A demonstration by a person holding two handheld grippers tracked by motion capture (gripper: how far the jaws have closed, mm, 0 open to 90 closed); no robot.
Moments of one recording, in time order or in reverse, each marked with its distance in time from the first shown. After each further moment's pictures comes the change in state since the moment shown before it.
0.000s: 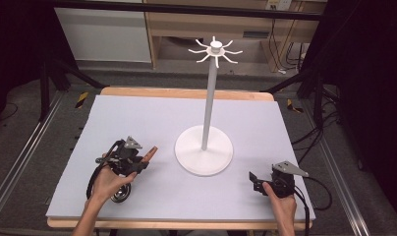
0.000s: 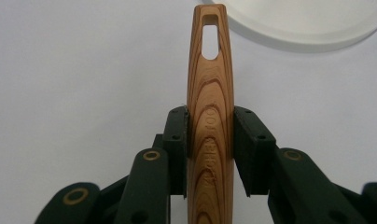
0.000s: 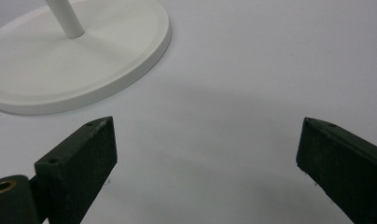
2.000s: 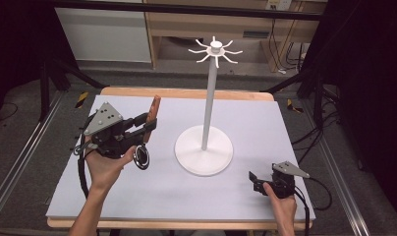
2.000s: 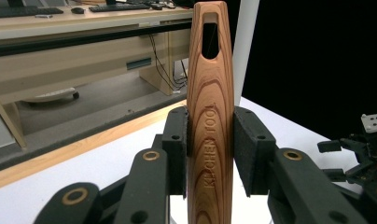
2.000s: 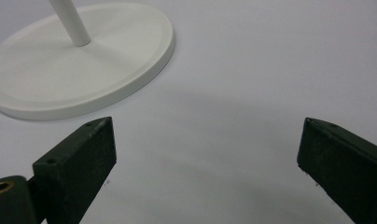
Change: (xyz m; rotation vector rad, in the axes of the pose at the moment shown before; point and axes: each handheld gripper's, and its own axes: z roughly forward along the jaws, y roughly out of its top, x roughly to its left) left arm -0.047 0.076 -0.130 -0.650 -0.011 0.010; right arm 0.001 0.001 -0.003 -0.030 0.004 -0.009
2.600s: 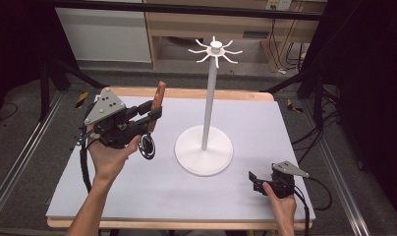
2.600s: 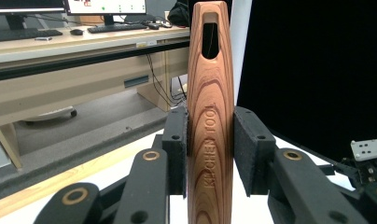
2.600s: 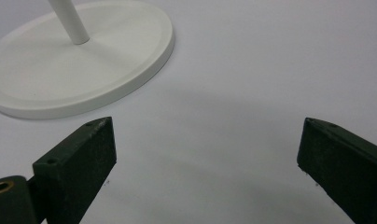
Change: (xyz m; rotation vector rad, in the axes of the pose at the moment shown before) left arm -0.006 0.029 0.005 -0.056 -0.013 0.014; right arm 0.000 0.000 0.002 0.007 0.000 0.001
